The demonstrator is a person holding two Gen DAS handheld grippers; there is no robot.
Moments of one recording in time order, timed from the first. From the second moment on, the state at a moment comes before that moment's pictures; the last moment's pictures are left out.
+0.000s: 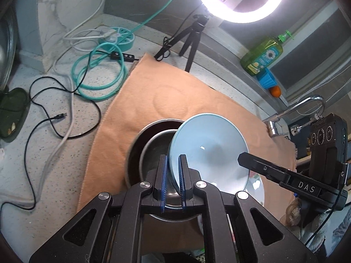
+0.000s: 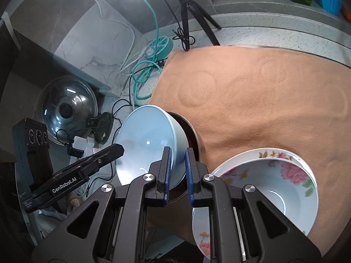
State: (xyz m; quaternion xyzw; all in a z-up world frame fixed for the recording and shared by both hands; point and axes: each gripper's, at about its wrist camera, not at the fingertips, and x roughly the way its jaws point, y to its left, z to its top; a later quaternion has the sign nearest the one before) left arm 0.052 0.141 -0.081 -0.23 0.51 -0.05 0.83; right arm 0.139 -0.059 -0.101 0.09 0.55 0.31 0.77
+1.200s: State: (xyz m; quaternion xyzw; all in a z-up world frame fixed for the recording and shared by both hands) left arm 0.052 0.154 -0.102 -0.22 0.53 -0.03 0.82; right arm 0.140 -0.031 -0.130 0.03 0.57 0.31 0.76
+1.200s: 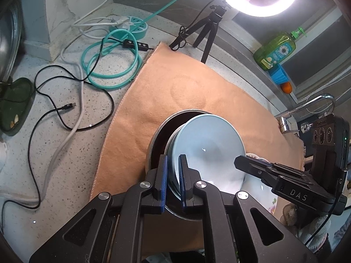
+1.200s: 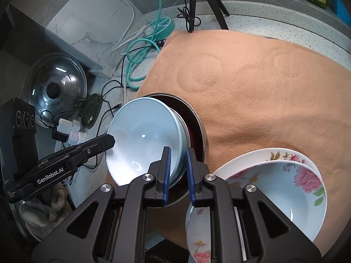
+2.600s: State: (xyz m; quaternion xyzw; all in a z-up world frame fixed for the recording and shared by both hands) left arm 0.040 0.179 -0.116 -0.28 0.52 -0.01 0.81; right arm 0.147 -0.076 -0.144 0.11 0.57 0.29 0.76
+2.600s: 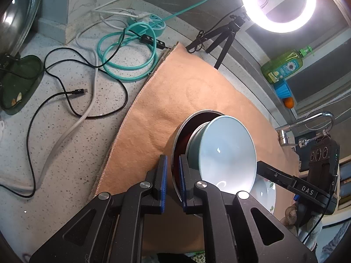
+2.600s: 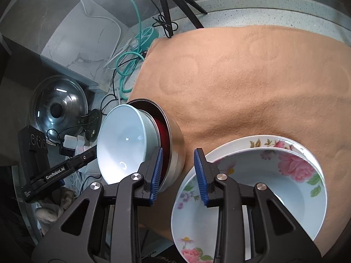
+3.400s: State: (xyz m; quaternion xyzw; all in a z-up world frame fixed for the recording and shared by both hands) left arm 0.047 0.170 -0.126 -0.25 0.54 -0.01 0.81; right arm 0.146 -0.054 -0.154 0.08 0.59 0.29 0.75
